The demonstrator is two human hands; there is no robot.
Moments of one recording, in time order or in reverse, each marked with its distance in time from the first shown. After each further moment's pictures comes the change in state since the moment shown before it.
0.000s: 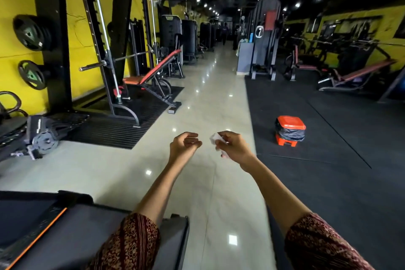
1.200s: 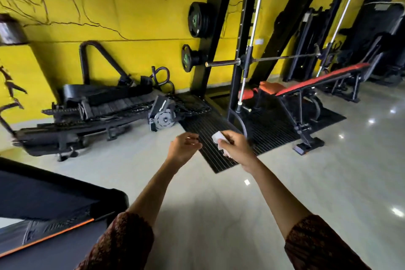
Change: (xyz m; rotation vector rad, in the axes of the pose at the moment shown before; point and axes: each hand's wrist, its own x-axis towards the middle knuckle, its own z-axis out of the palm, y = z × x) left_hand 0.669 -0.162 -0.140 0.232 0.704 -0.259; right_hand 0.808 0.077 0.292 0.115 -0.791 -0.263
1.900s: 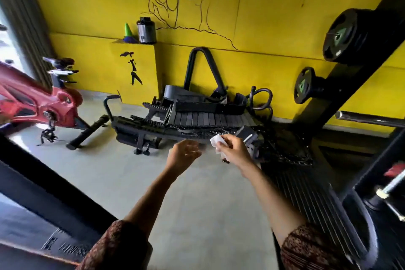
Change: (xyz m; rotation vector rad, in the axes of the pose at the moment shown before) left_hand 0.419 -0.128 -0.174 0.105 0.600 -0.190; right_hand 0.541 -0.003 0.251 0.064 -0.561 -0.223
